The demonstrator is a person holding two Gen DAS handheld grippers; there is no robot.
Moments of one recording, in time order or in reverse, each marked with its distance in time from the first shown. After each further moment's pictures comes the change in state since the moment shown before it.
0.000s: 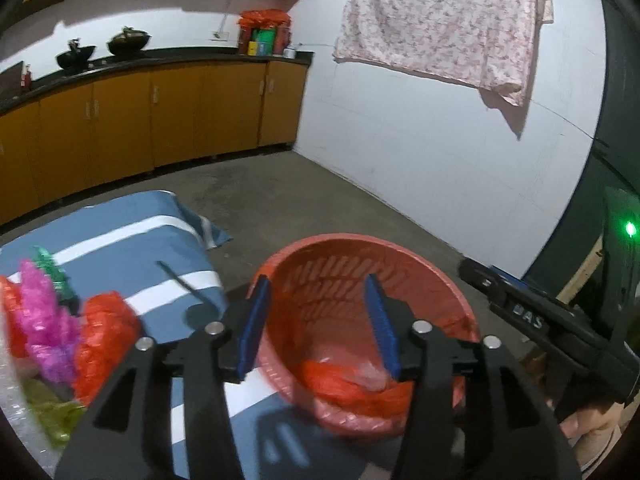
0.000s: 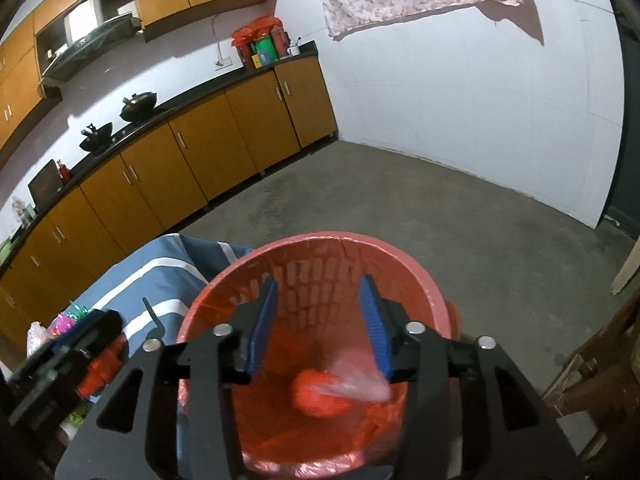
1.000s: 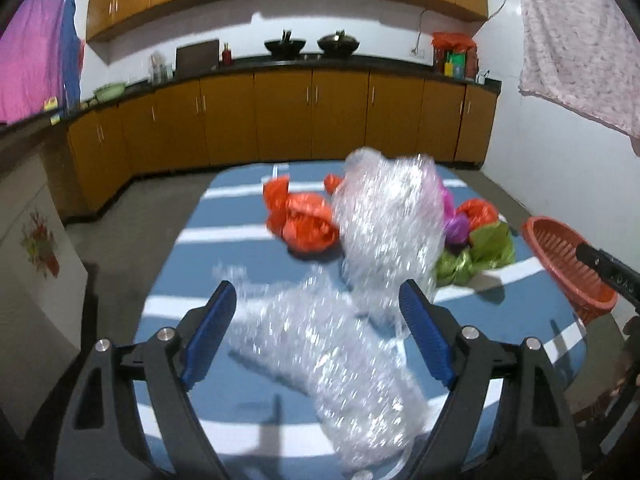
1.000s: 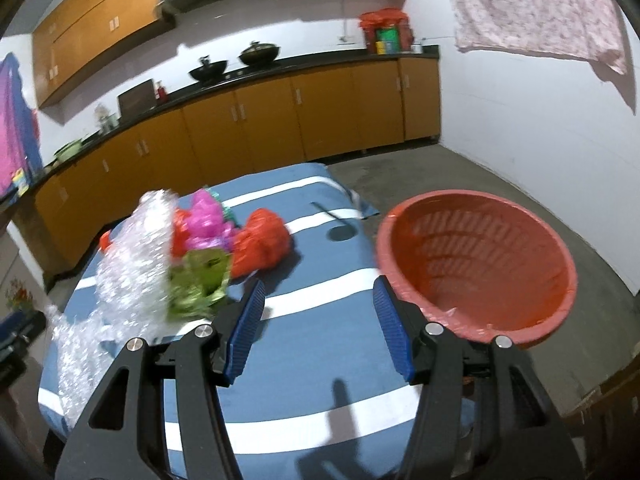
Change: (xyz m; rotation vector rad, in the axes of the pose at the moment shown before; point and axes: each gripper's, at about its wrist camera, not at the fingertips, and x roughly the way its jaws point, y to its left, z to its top) left arm -0.253 0.177 -0.148 -0.242 -0.020 0.611; right arm -0.074 0.163 -0.100 -0.316 0.047 0.269
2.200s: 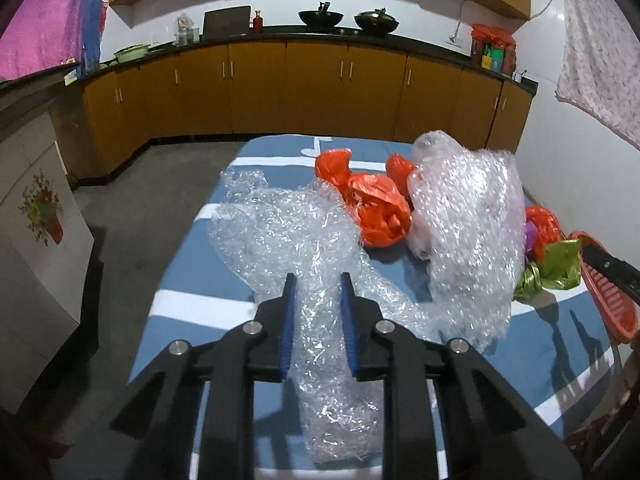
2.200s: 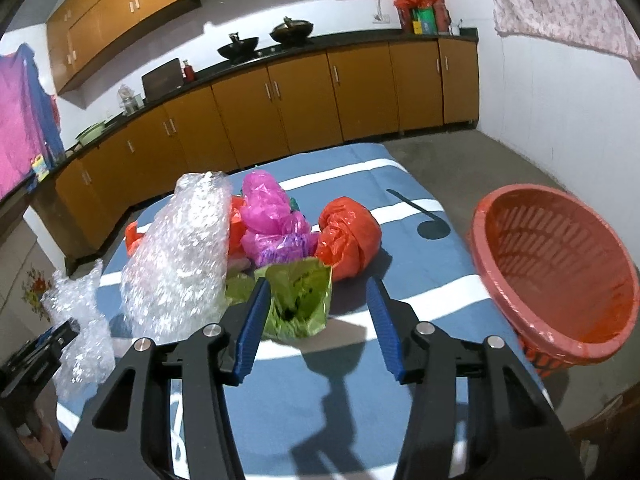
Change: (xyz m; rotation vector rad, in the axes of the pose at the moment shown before) left arm 0.054 0.055 0.014 -0.100 0.071 0.056; right arm 0.062 0.057 0.016 0.015 0.090 0.095
